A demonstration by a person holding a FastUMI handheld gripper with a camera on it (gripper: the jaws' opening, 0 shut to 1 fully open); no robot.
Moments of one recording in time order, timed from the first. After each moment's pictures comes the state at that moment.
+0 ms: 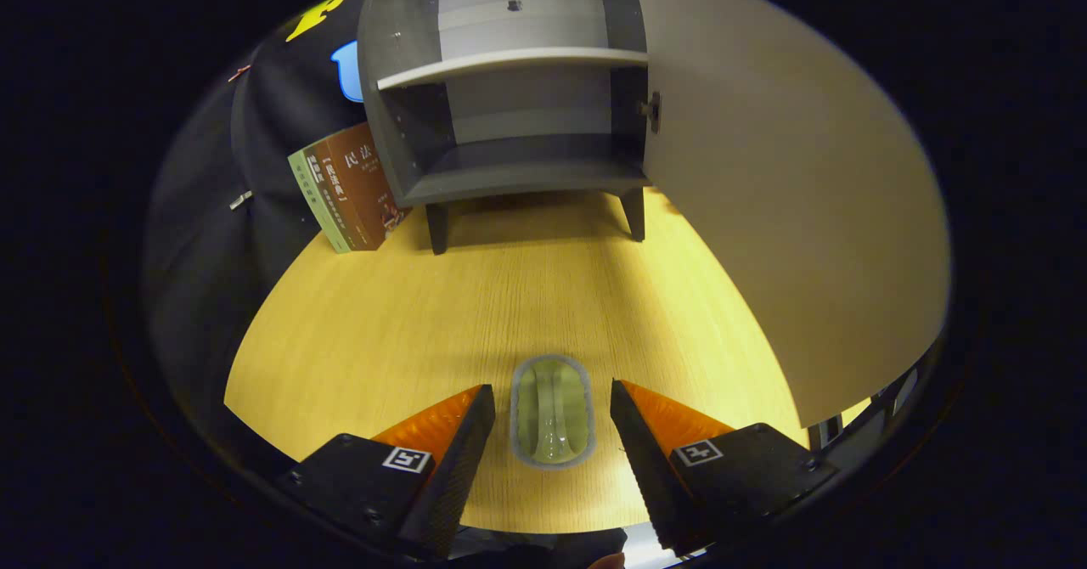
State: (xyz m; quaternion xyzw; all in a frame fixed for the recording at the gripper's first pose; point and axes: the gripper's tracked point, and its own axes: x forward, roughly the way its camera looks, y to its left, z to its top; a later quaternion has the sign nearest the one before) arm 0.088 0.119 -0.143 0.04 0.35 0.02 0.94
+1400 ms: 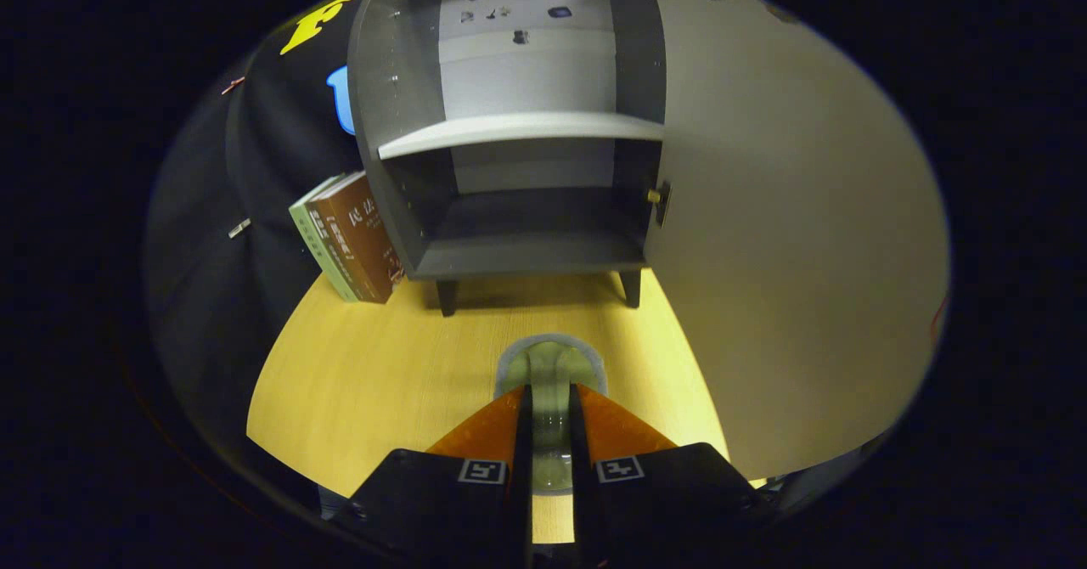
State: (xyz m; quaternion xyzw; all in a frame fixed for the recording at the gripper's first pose) arm 0.120 0.115 -0.107 0.03 0.30 0.01 0.95
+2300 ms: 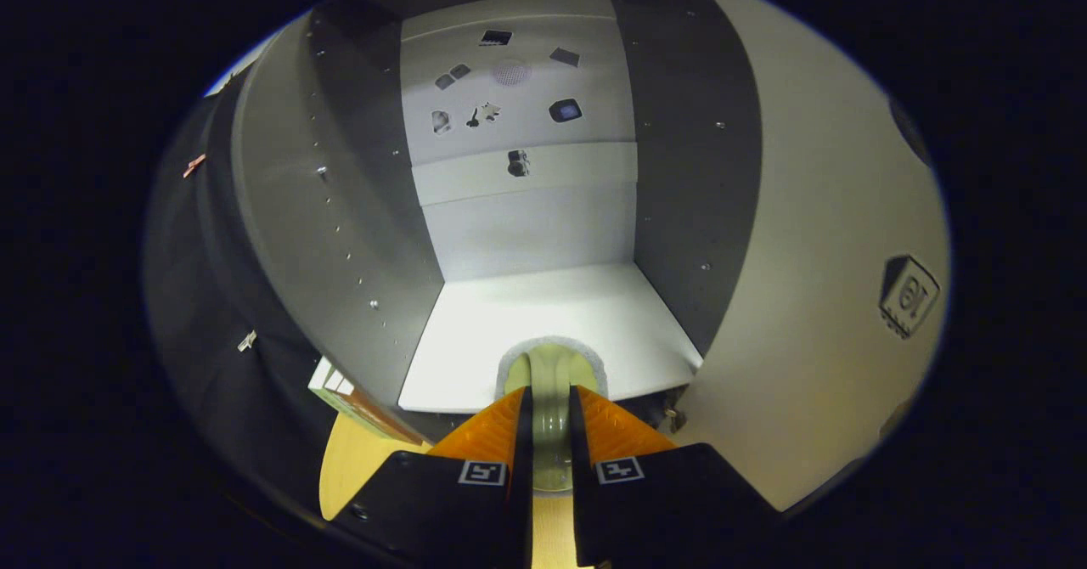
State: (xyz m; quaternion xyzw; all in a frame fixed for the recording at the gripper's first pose) arm 0.205 0.135 -0.045 0.07 0.23 0.00 0.97
